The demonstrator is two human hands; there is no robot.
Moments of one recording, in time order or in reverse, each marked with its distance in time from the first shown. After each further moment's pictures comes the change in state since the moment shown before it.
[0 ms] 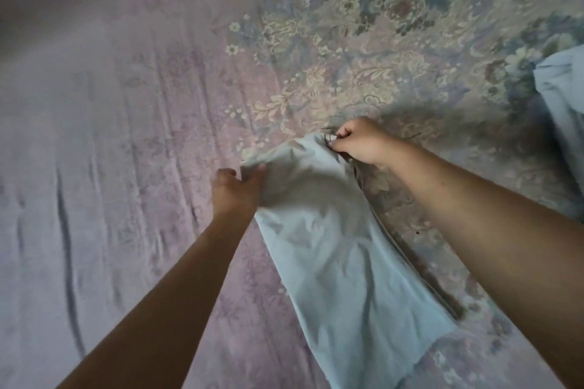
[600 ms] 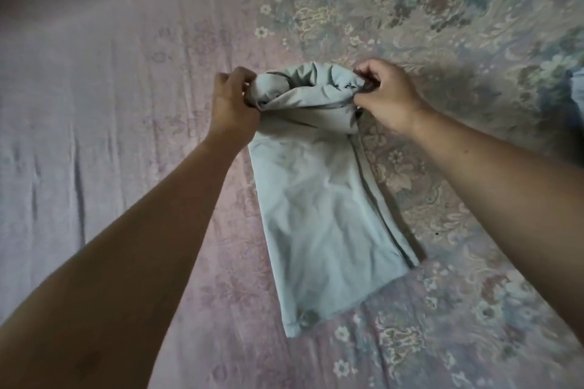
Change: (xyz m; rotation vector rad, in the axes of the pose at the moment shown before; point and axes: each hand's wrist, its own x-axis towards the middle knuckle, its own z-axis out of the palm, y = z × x) left_hand 0.070 0.050 -0.039 0.129 0.118 0.753; right_hand 0.016 -0.034 -0.013 0.136 0.258 -0.436
